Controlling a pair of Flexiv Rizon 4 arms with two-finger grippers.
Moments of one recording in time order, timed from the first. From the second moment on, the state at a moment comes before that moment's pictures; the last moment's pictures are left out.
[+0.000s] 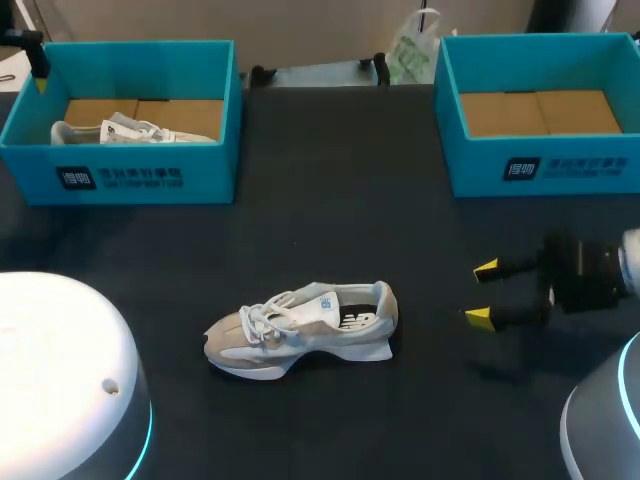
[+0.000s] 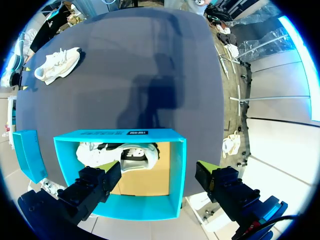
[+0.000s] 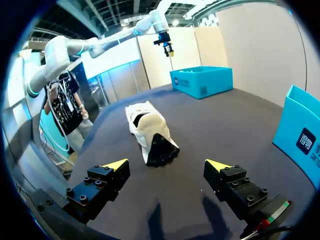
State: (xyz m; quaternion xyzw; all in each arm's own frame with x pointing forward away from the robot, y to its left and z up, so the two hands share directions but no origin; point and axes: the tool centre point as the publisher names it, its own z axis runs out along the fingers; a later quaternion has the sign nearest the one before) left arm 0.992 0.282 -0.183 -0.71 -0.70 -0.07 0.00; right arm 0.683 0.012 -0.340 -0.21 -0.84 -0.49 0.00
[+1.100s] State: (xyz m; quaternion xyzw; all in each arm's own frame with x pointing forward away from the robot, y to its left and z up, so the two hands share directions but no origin) left arm 0.992 0.282 -0.183 -0.71 -0.70 -0.07 0.00; right arm 0.696 0.027 -0.382 -0.07 -0.83 -0.55 -0.07
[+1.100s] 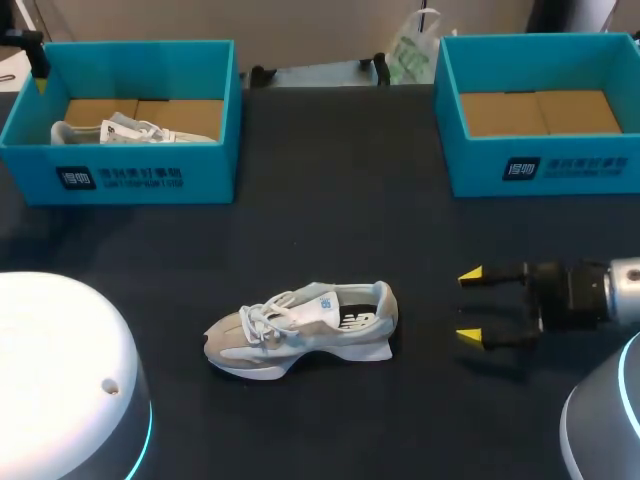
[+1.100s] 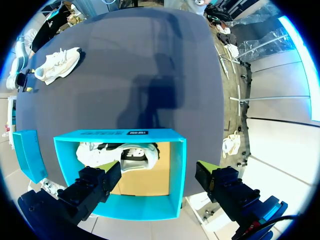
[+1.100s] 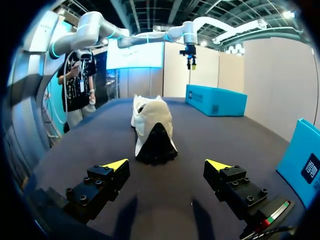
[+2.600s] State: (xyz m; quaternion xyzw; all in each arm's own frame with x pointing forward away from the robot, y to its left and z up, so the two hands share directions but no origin) left arm 0.992 0.282 -0.183 -0.71 -0.70 -0.07 0.00; right arm 0.693 0.110 -0.396 -0.03 -0.79 -0.60 -0.07
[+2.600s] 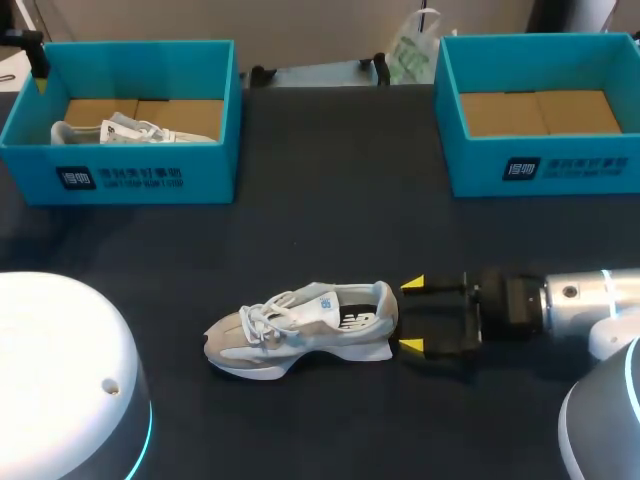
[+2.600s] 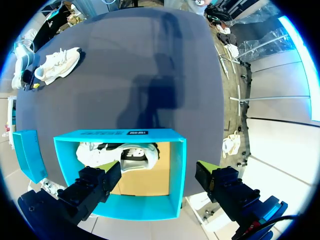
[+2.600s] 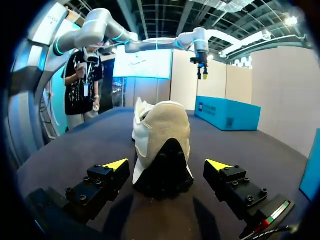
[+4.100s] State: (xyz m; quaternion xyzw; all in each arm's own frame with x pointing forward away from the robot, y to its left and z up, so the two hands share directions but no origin) left arm 0.992 0.282 -0.183 -0.71 -0.70 -0.07 0.00; right arm 0.692 0.150 -0.408 -0.01 -0.80 -0.60 -0.01
